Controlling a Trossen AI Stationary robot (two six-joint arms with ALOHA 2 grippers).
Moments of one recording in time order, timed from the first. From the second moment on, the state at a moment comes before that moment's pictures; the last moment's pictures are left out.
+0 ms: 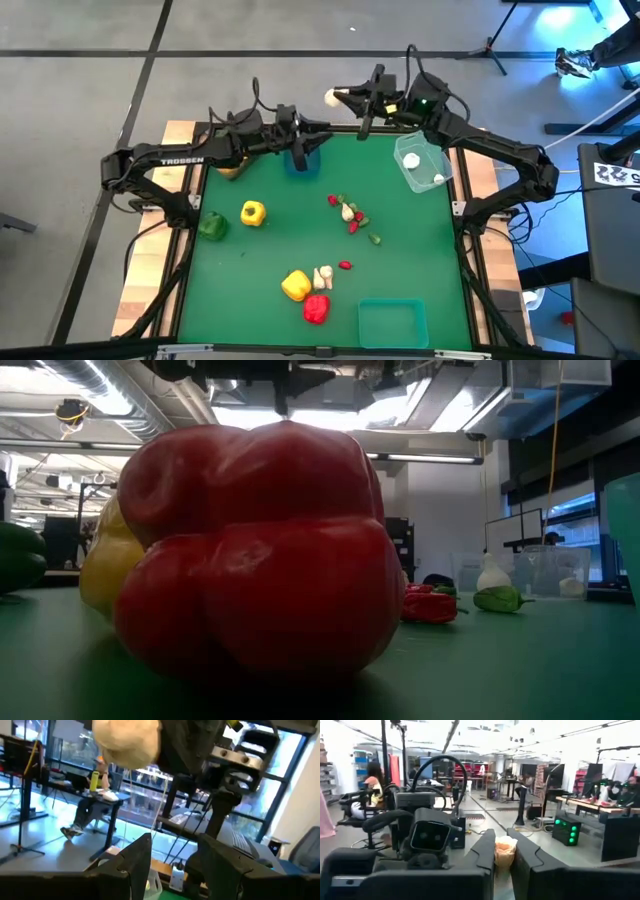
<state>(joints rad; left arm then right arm) 0.35 1.41 1.03 0.50 0.11 -0.28 -0.43 1.44 1.38 0.24 -0.26 -0.03</state>
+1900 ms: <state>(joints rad) 0.24 1.45 1.03 -0.07 0.17 -0.11 -0.84 1.30 1.04 -0.86 0.08 0.39</state>
